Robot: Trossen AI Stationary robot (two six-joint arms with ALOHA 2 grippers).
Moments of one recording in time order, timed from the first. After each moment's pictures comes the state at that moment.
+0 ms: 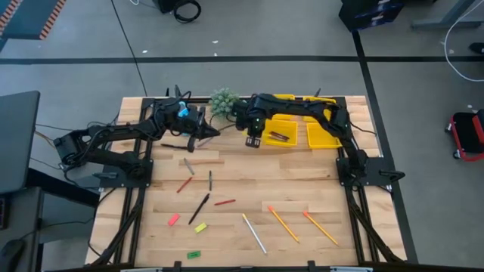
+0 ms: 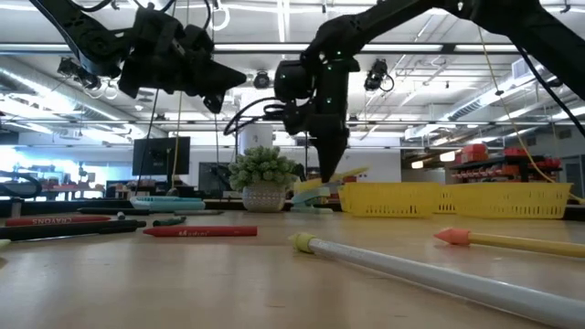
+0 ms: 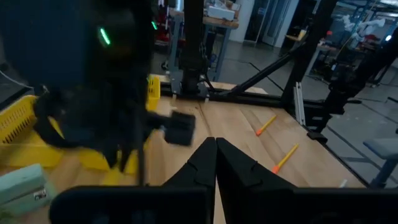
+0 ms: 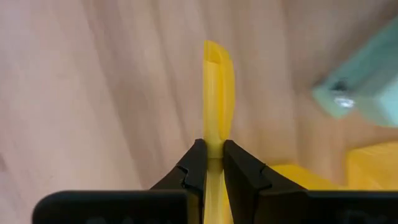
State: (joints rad) left arm 0.59 1.24 0.52 0.58 0.75 -0.05; right arm -0.35 2.14 1.84 -1.11 -0.01 -0.10
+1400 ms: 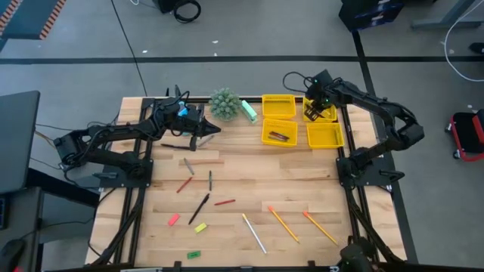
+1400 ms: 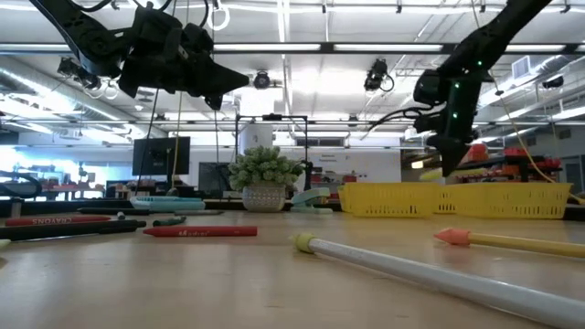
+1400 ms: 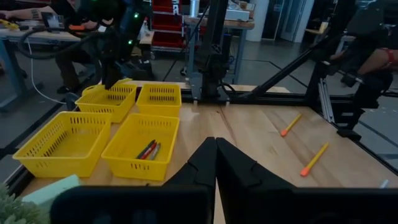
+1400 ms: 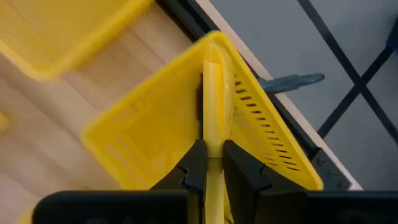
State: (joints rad) left arm 0.59 1.24 0.52 0.61 0.68 0.03; right arm -1.05 1.40 0.90 -0.63 0.16 -0.33
